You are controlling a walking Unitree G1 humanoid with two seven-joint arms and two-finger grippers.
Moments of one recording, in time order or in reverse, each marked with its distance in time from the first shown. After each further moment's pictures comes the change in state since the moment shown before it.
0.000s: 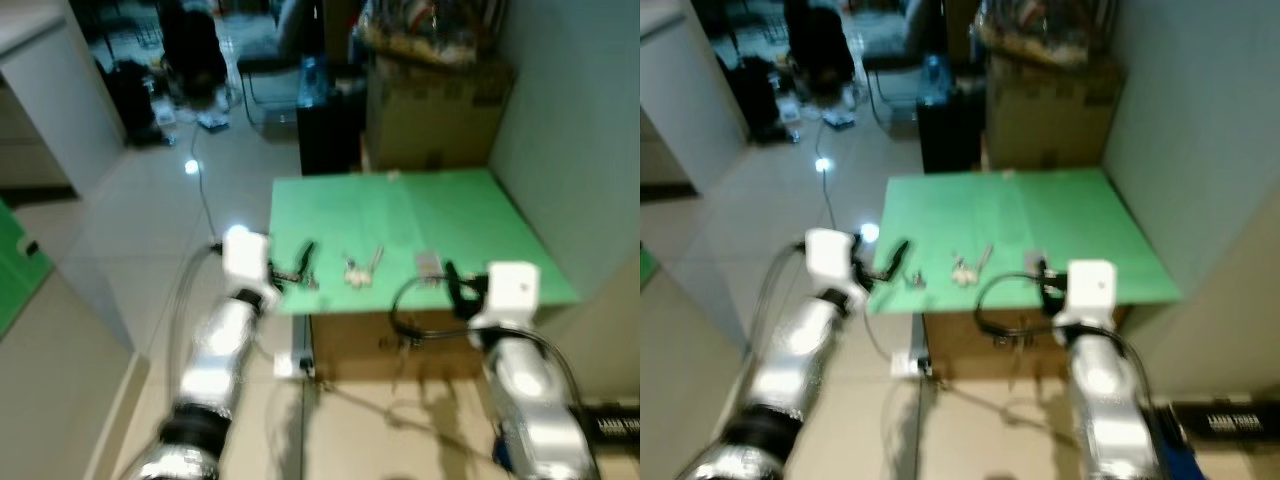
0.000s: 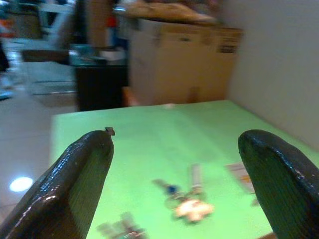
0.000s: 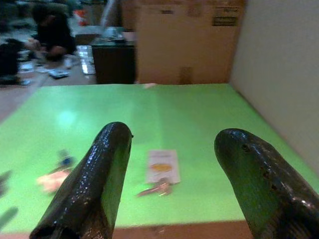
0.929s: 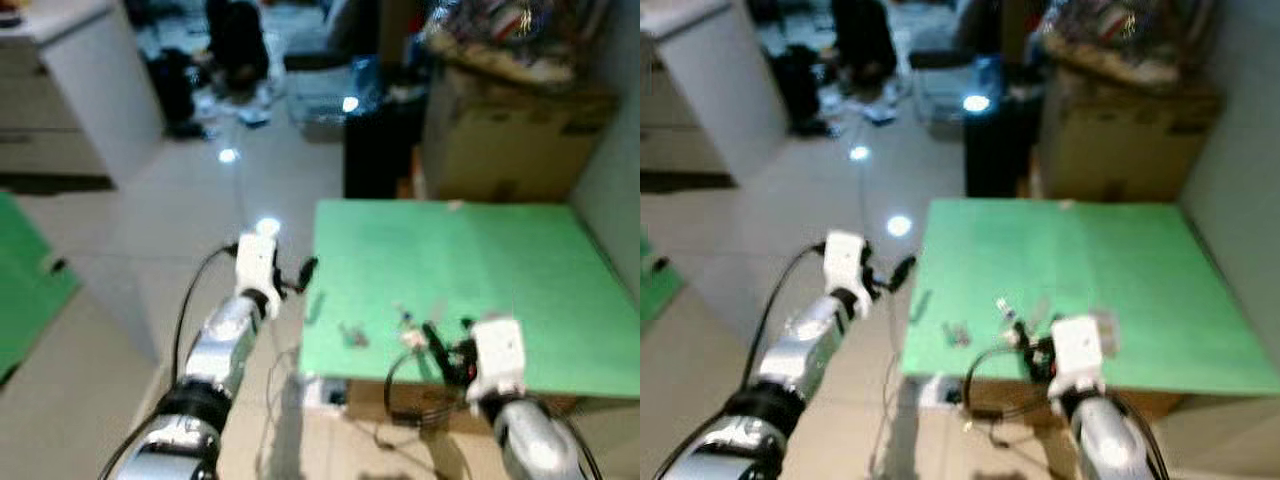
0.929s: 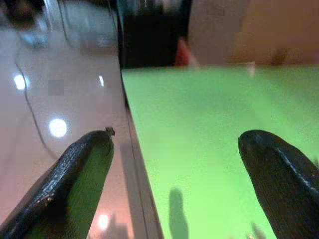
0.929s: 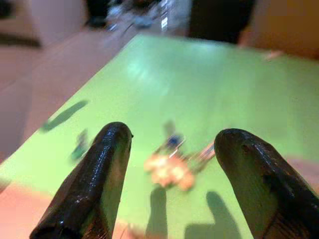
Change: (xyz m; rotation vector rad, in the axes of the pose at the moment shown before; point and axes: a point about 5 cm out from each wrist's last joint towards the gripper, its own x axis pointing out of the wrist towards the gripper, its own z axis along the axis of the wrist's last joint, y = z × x) left arm 0.008 0.018 -0.025 -0.020 0.262 0.023; right arm -0.061 0.018 -0.038 -0.053 0.173 0.287
